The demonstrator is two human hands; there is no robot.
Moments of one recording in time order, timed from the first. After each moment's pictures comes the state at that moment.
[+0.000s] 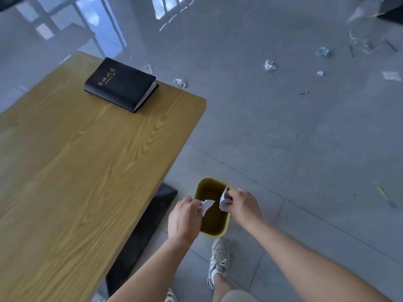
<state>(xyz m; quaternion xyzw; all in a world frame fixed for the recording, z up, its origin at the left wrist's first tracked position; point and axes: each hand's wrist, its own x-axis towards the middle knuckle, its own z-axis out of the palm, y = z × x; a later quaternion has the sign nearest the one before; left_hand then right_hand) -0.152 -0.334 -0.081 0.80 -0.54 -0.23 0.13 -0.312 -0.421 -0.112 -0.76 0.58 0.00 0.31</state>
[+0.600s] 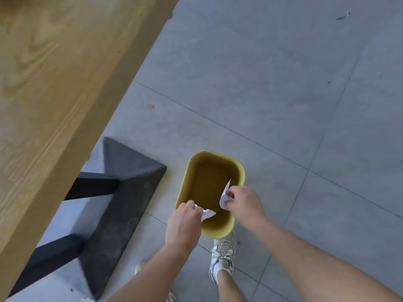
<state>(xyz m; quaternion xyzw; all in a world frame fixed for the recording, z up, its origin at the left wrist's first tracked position) -0.164 -0.353 -0.347 0.73 -0.62 -0.28 -0.08 -0.322 -0.446 -0.368 -0.67 0.62 0.10 0.40</state>
